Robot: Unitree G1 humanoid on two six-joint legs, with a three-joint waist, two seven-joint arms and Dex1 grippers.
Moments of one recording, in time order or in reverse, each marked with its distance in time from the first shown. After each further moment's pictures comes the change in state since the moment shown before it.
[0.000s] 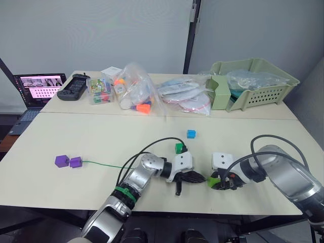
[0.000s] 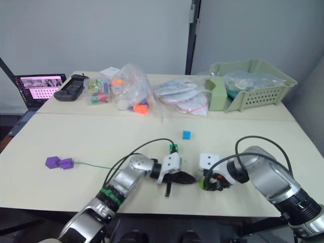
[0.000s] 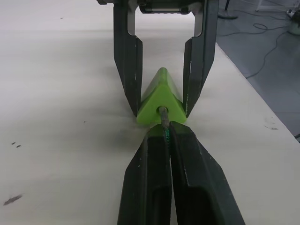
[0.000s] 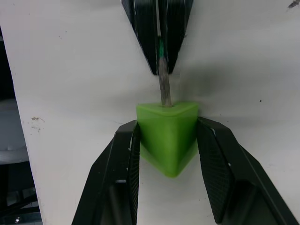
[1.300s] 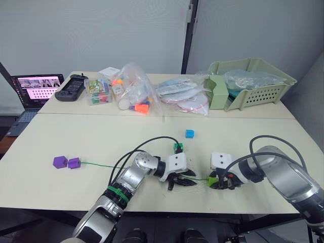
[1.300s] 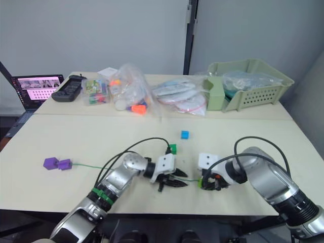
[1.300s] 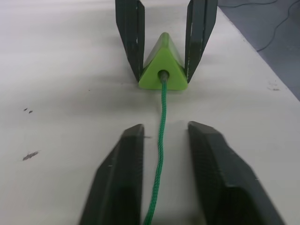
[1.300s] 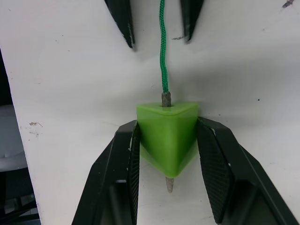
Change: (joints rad) left arm 0.014 0.105 -0.020 -0.101 0.024 0.042 -0.010; right arm 0.008 0.024 -0.009 -0.008 0.000 0.011 -0.017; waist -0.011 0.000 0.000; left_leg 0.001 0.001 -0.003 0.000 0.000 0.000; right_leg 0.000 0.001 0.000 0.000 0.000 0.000
